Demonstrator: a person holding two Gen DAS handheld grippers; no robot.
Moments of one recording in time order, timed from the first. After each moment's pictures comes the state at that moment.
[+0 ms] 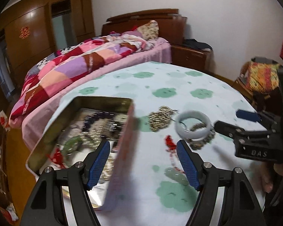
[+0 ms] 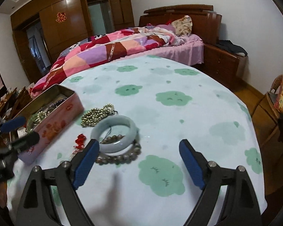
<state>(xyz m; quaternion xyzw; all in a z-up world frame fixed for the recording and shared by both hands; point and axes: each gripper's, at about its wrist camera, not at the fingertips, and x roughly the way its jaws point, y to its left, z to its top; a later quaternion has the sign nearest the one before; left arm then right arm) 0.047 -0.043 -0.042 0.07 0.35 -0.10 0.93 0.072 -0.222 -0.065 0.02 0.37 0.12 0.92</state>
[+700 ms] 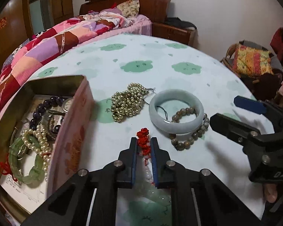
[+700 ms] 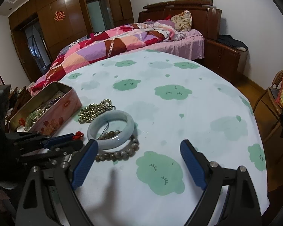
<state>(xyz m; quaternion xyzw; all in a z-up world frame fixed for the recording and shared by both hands) 0.092 -0.071 -0.088 0.05 0.43 -0.17 0.88 0.073 -0.224 -0.071 0.03 0.39 0.12 0.91</state>
